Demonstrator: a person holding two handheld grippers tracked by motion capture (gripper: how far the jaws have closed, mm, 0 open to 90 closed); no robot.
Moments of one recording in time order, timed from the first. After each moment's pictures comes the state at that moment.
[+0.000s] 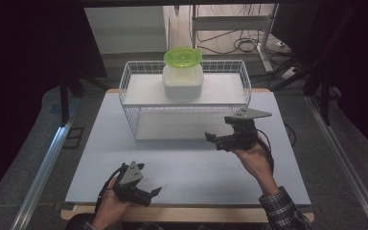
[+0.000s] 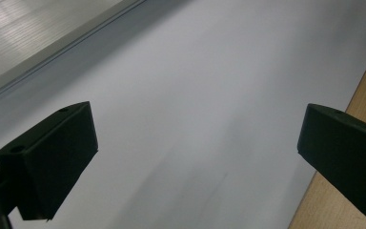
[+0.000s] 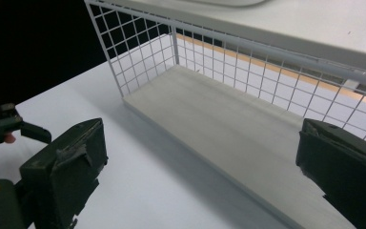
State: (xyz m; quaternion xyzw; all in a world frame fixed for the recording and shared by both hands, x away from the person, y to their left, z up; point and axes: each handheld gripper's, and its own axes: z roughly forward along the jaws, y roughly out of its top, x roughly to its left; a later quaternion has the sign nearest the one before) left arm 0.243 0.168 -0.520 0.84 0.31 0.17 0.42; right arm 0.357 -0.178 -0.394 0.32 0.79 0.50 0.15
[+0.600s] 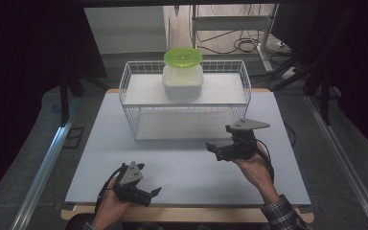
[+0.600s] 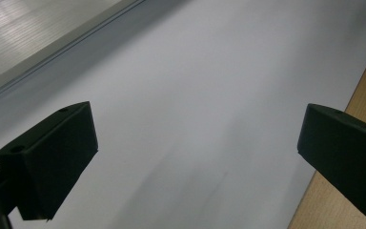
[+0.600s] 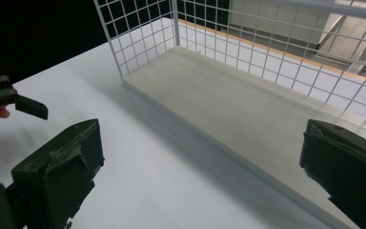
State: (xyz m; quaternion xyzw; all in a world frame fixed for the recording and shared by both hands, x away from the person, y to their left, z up) left arm 0.243 0.168 -0.521 0.84 0.31 0.17 0.42; right arm 0.342 -0.181 -0.416 0.32 0.80 0.48 0.16
